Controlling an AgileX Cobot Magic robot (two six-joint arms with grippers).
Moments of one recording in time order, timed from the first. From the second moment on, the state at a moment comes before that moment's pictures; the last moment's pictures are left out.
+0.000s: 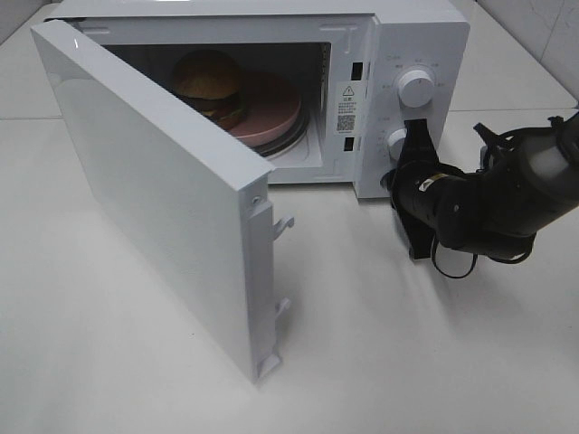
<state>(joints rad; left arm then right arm) -0.03 0.00 -0.51 -0.10 1.07 0.01 0.40 2.11 -0.85 0.47 -0.79 1.28</state>
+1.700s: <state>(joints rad) -0.03 0.00 -0.51 -0.10 1.07 0.01 0.49 1.59 -0.60 0.33 -0.40 0.92</state>
